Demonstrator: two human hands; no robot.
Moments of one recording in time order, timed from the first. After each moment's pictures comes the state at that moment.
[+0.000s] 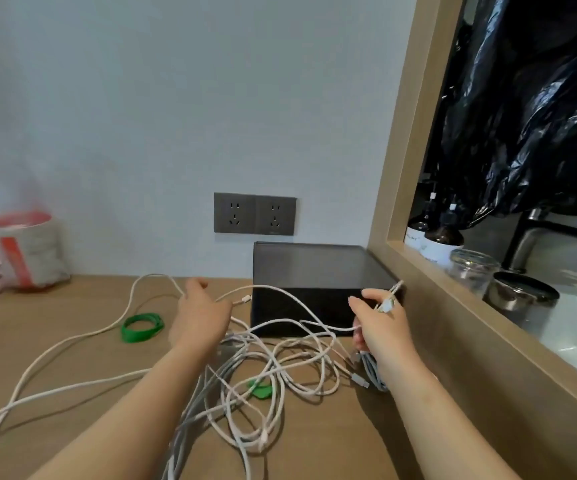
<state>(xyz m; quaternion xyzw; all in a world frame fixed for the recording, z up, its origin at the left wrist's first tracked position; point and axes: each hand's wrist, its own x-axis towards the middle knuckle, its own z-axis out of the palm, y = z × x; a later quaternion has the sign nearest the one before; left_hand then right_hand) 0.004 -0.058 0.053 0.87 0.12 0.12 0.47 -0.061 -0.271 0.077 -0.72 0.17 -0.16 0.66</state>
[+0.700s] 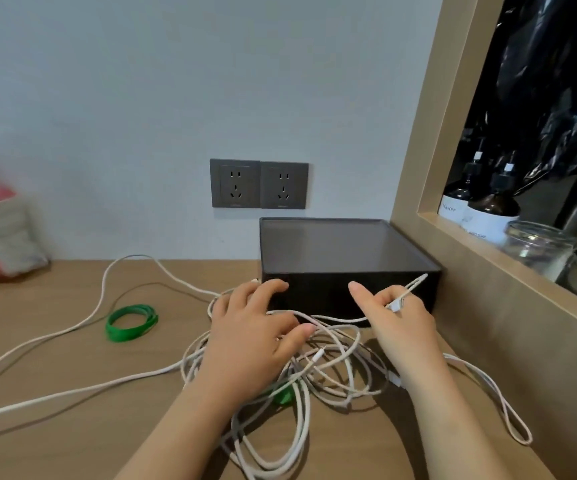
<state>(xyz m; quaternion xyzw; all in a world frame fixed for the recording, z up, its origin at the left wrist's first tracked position) -0.017 -0.080 0.036 0.96 -0.22 0.14 0.14 -0.040 -0.259 0.052 -0.83 0.17 -0.17 0.50</state>
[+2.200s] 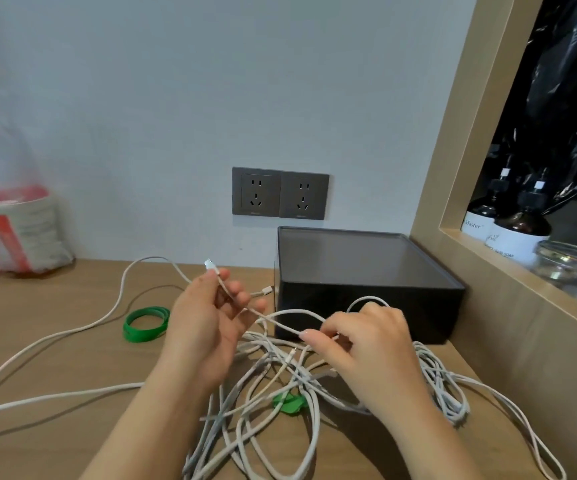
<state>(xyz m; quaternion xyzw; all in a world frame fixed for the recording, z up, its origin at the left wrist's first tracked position) -0.008 -0.051 0.064 0.39 0.07 0.05 0.92 -0.035 -0.223 0.038 -0.91 -0.16 -0.34 0.16</state>
